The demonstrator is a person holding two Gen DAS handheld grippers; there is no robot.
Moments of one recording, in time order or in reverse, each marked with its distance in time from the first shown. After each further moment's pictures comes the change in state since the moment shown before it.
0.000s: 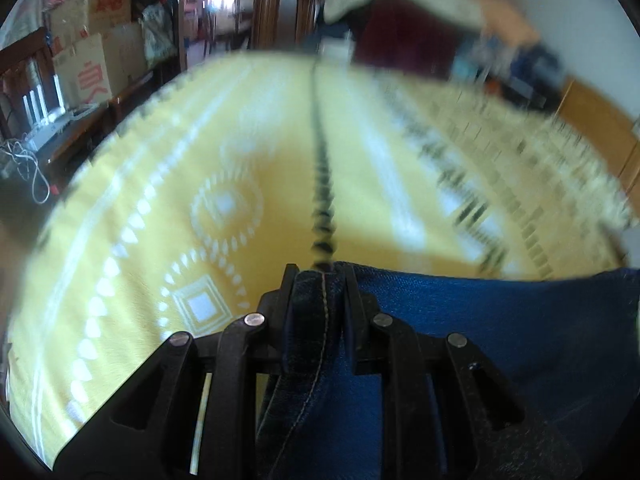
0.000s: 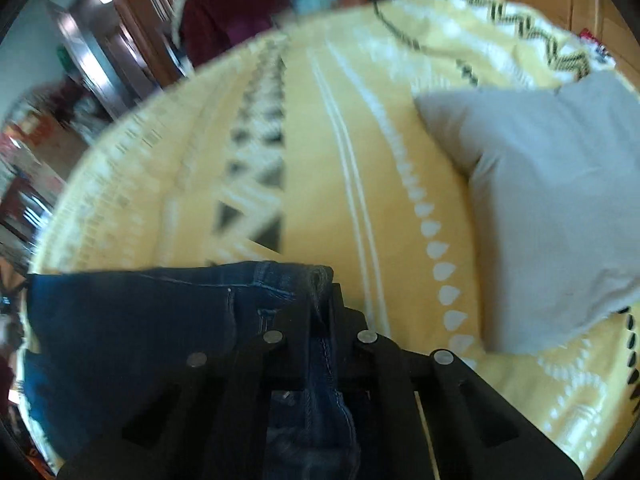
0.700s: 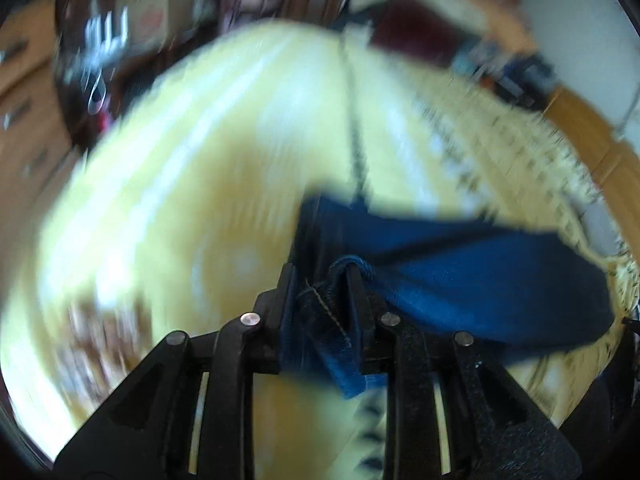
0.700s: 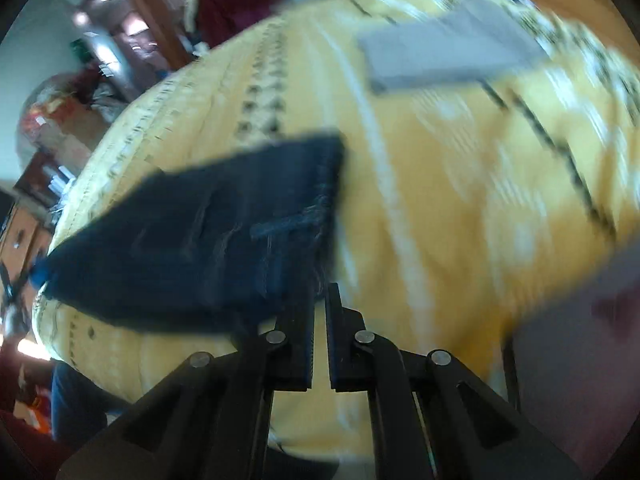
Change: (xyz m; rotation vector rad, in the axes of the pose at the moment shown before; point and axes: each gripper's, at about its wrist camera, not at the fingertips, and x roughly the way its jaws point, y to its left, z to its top) left arm -0.159 0.050 -0.195 -0.129 0.142 0.023; right arm -0.210 -0.031 -0.271 0.059 0.091 0.000
